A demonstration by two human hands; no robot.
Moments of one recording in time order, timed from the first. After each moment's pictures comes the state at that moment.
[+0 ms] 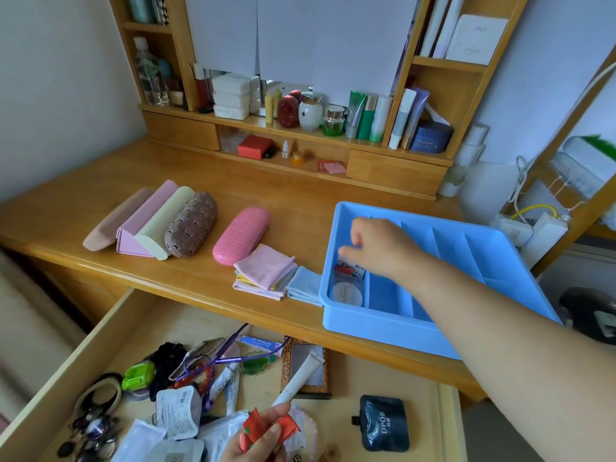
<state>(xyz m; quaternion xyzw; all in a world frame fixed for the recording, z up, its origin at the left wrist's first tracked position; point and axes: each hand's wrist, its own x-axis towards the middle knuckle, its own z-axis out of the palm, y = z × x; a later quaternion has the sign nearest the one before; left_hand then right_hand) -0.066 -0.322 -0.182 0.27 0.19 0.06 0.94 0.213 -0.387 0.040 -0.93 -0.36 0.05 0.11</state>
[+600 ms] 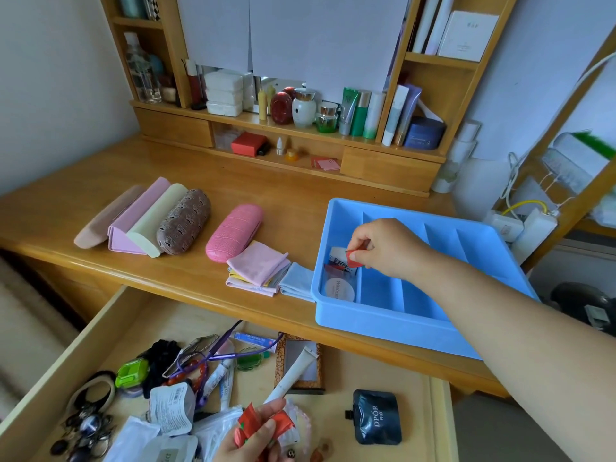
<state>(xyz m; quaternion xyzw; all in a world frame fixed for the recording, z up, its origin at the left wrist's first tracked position) -0.061 -0.335 -0.151 0.45 0.31 0.08 0.84 0.215 -0.416 0.043 -0.89 -0.40 0.11 0.22</state>
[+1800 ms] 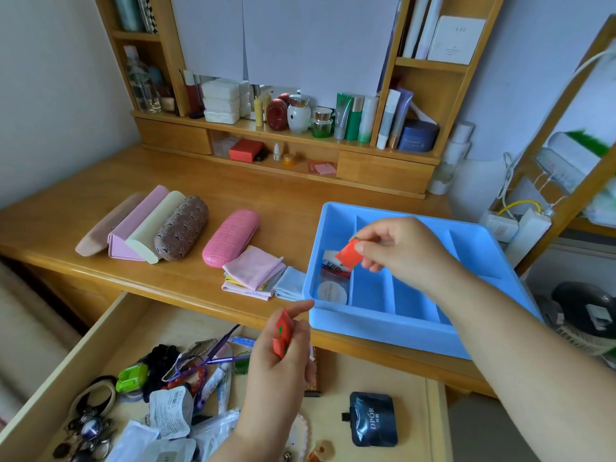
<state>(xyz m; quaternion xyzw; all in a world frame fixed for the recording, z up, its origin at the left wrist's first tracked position) 0.013 -0.362 -0.030 0.61 0.22 0.27 0.71 0.185 -0.448 0.068 -0.83 -0.32 0.14 0.43</state>
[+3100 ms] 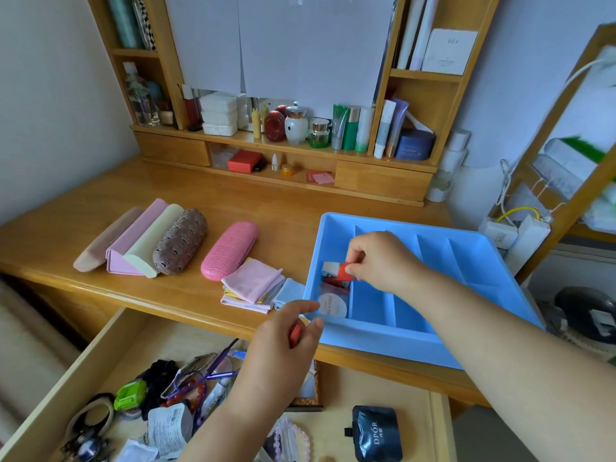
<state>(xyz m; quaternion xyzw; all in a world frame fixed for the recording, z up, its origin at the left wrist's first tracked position) 0.031 -0.332 -0.015 0.81 0.19 0.23 0.51 0.212 -0.420 0.046 -0.90 -0.37 0.08 0.21</state>
